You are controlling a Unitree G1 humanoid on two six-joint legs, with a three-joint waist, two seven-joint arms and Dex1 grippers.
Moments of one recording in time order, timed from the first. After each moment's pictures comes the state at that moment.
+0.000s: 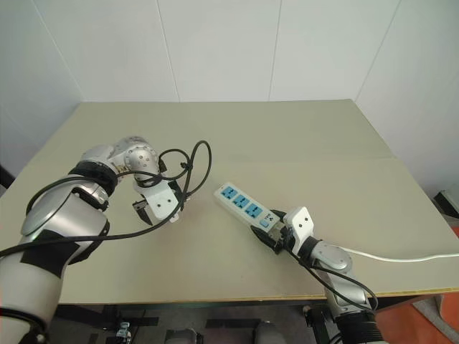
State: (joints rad) left arm -1.40 0.51 -0.79 1.32 0.49 -1.01 -1.49; right arm -0.19 -0.38 0.03 0.10 0.23 -0.01 0.74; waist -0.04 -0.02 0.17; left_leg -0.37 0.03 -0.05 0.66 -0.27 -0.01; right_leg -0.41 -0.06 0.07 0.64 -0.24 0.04
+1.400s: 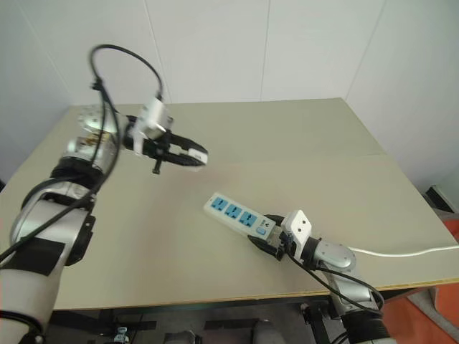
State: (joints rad) left arm -1.29 0.59 -0.24 0.98 -0.41 -0.12 -1.61; right arm -0.24 -0.45 0.09 0.15 0.24 -0.08 0.96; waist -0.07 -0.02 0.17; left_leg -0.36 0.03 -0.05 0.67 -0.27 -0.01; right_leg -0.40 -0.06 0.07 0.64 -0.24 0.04
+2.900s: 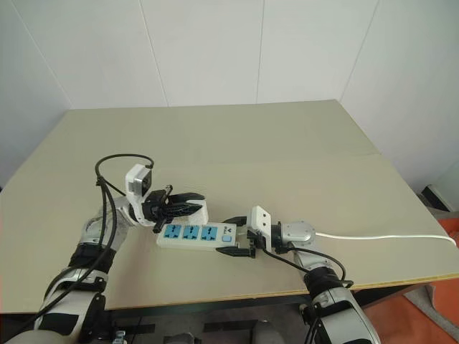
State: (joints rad) left arm -0.66 0.42 -0.02 0.52 -0.62 0.21 -1.61; right arm -0.55 -0.28 0.22 0.60 0.18 -0.33 1.26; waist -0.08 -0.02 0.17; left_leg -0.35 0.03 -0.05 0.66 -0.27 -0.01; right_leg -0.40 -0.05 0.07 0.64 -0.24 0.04
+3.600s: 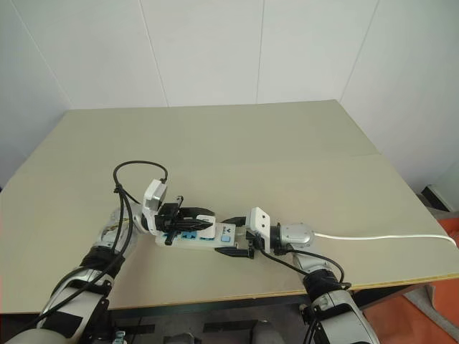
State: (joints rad) left arm -0.67 0.41 -0.16 0.66 -0.60 -0.05 -1.61; right arm -0.53 -0.27 0.22 0.57 0.18 -0.33 1.23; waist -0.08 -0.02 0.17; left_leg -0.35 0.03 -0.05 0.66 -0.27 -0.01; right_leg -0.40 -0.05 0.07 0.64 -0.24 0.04
